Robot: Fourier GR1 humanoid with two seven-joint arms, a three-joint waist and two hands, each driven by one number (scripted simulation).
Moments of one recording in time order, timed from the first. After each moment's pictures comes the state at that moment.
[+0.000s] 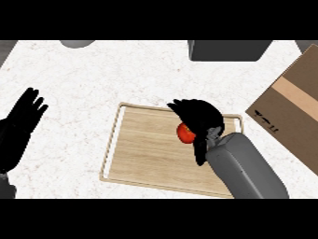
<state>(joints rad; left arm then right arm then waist) -0.04 0.28 0.15 -1.63 0.28 -0.05 0.27 -0.53 -0.07 0.39 -1.36 0.91 0.68 0.38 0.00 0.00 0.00</state>
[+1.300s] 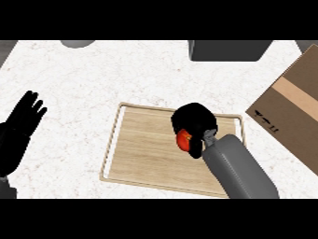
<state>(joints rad) -0.03 0.23 0.20 -1.64 0.23 -0.10 0.27 -0.52 -0.02 0.36 -1.16 1.10 0.48 0.13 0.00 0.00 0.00</state>
